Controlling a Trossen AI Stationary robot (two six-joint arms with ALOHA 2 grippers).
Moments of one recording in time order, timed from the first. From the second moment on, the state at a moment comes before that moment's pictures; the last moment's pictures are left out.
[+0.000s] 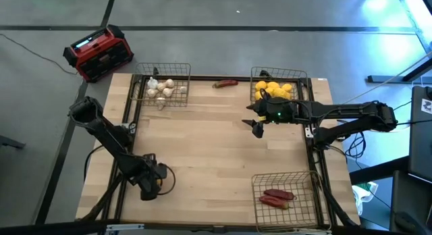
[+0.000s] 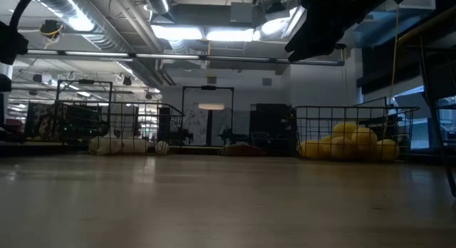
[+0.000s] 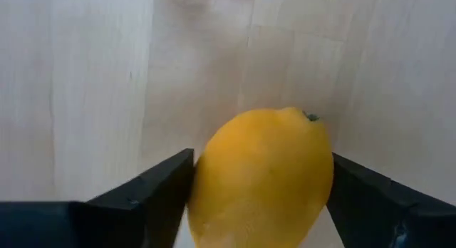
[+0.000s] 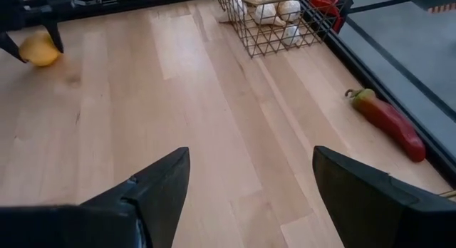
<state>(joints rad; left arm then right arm) -0.82 1.50 0.77 -0.75 -0.09 -1.00 -0.07 1.15 0.89 -0.32 0.19 0.13</state>
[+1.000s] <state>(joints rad) -0.55 1.24 0.77 -0.31 -0.62 -0.92 -0.07 1.40 0.89 -0.01 -0.09 0.17</state>
